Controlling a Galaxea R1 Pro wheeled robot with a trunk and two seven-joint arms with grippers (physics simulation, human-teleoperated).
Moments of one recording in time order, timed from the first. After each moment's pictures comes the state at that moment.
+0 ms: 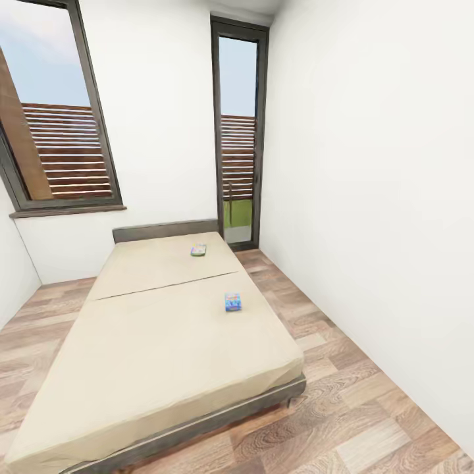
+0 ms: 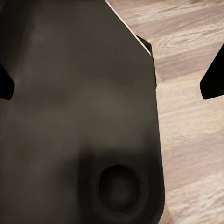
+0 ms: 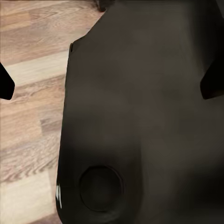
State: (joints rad) left arm 0.00 0.00 0.00 0.00 0.00 0.00 0.00; right arm 0.00 0.00 0.00 0.00 0.00 0.00 0.00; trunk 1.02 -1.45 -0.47
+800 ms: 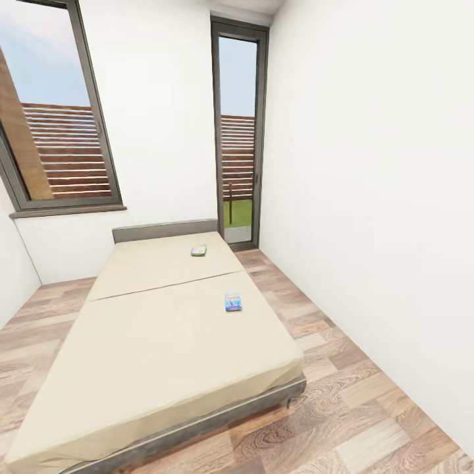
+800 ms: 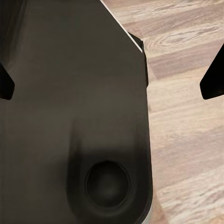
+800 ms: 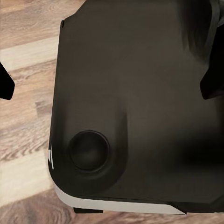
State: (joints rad) left arm 0.00 0.01 0.00 -0.01 0.00 0.00 0.00; right arm -0.03 0.02 0.00 -0.02 0.00 0.00 -0.01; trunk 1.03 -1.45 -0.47
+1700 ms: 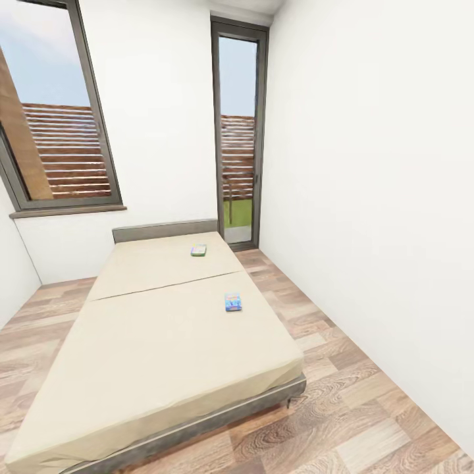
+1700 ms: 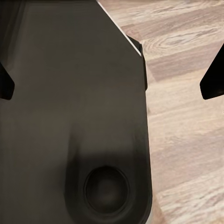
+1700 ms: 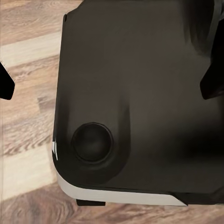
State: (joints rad) left arm 0.01 0.01 0.00 -0.01 0.00 0.00 0.00; right arm -0.04 0.01 0.00 -0.02 0.00 0.00 -0.01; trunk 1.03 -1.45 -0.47
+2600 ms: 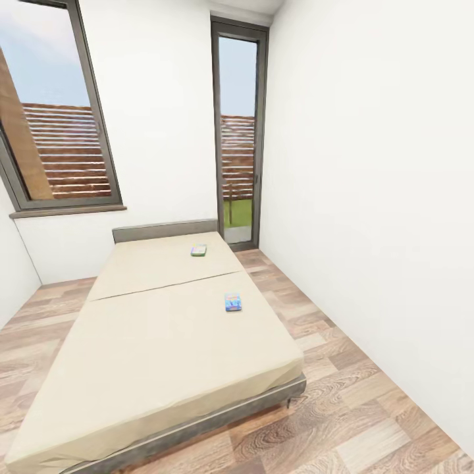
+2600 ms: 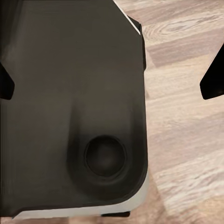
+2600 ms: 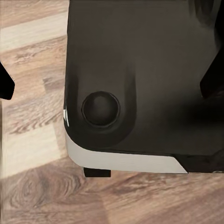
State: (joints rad) left arm -0.01 0.02 0.01 -0.04 0.00 0.00 0.00; right arm -0.06 0.00 0.00 -0.06 0.00 -0.01 -0.01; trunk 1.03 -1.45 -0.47
